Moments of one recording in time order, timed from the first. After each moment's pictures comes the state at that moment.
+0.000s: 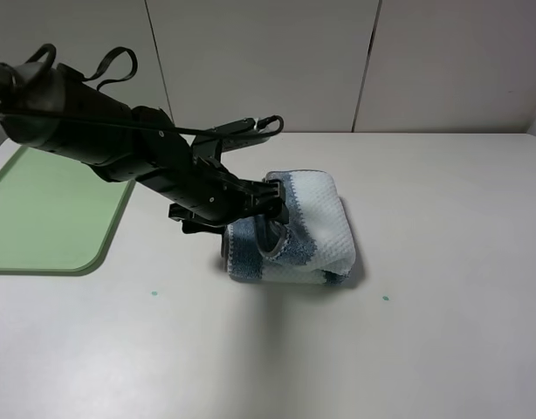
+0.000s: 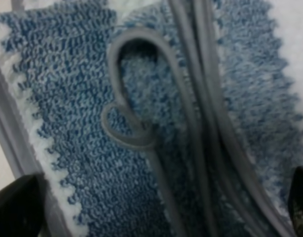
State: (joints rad) left arm -0.65 1.92 -1.00 -0.64 0.07 0.07; right arm 0.18 0.00 -0.50 -0.09 1.03 0.03
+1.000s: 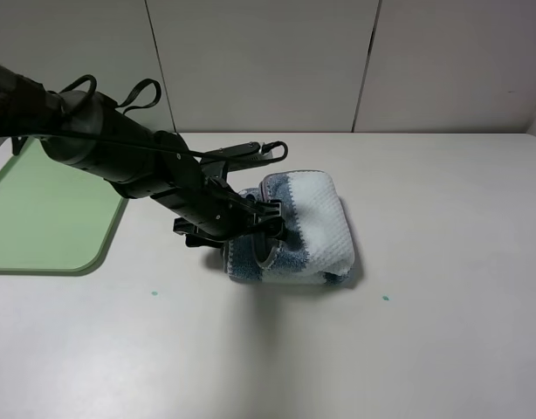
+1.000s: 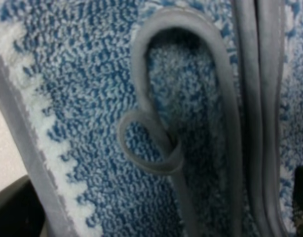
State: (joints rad) left arm -0.65 2.02 -1.02 -0.64 0.05 0.08; right arm 0.18 0.00 -0.50 -0.09 1.03 0.03
